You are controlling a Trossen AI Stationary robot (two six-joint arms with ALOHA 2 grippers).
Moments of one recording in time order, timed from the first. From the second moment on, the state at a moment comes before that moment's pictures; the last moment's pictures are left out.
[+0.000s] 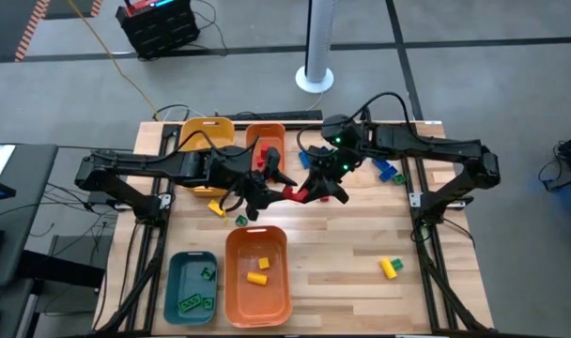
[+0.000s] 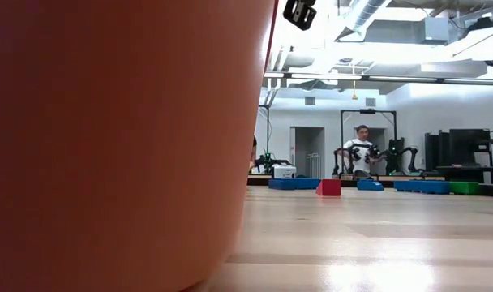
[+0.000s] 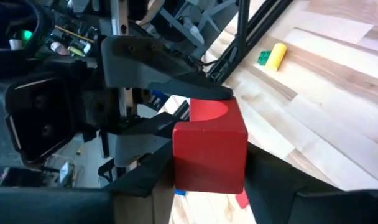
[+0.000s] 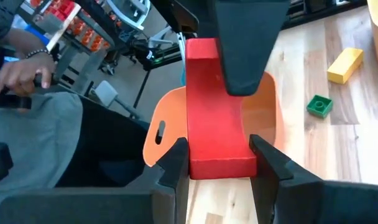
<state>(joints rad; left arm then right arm) -0.05 1.44 1.44 -0.35 -0.06 0.91 -0.18 1.50 1.48 -0.59 -0.72 0.22</state>
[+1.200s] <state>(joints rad) 0.05 1.43 1.44 -0.43 0.07 0.61 -0.40 1.38 1.48 -0.60 -0.59 0.26</state>
